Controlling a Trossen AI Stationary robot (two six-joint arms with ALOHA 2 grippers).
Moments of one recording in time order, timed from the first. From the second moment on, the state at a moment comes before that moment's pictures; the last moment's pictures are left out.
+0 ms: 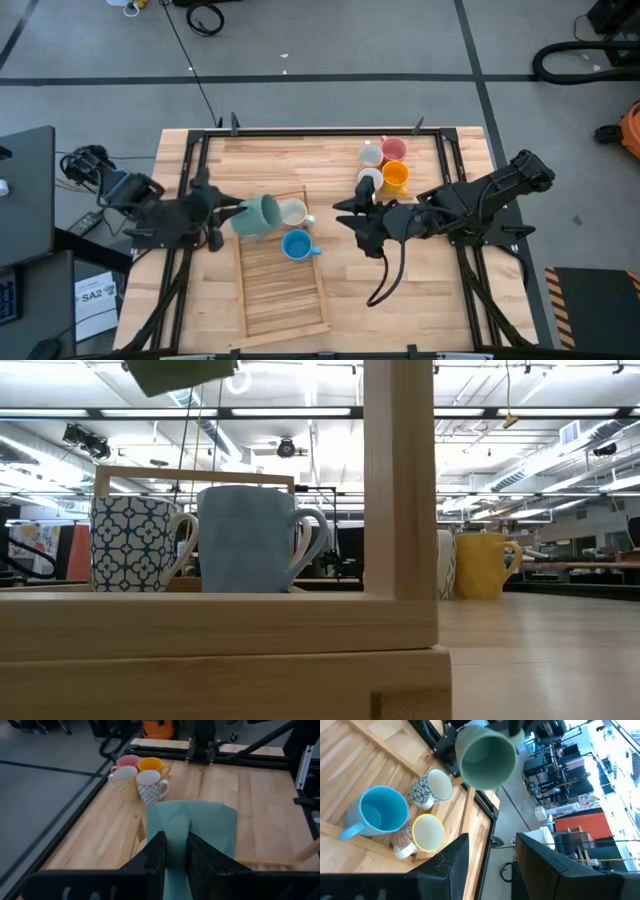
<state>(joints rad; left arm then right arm) -0.60 0.97 1.24 -0.94 -0.82 -0.49 0.41 1.47 1.49 -0.54 0.65 -0.75</state>
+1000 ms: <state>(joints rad) -1.10 1.34 1.23 -1.54 -1.34 -1.48 0.40 1.47 1.49 -0.53 0.57 -0.70</state>
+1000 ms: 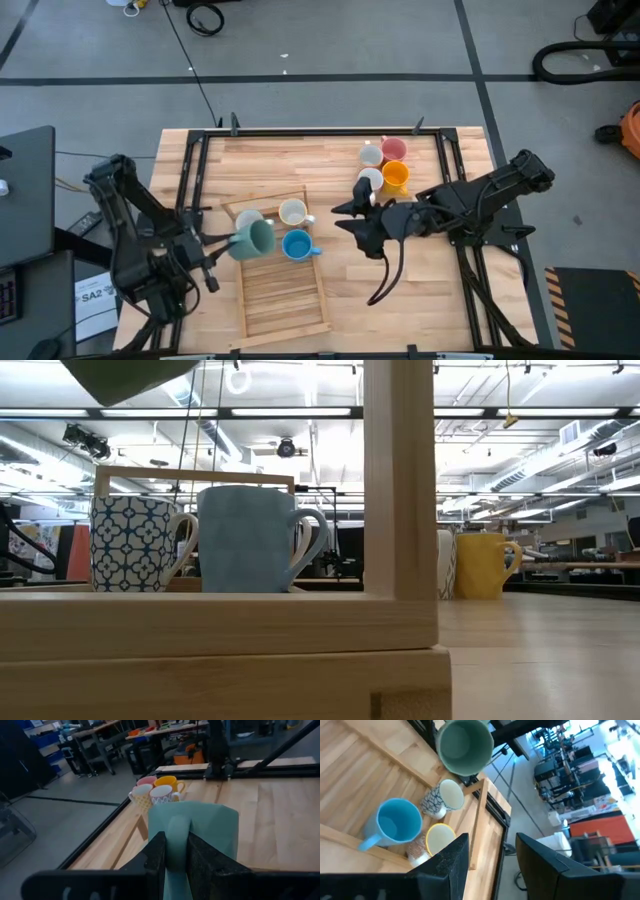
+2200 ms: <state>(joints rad) -1.17 1.33 0.44 -0.41 -1.57 -1.43 0.30 1.47 1.49 -0.53 0.55 -0.65</state>
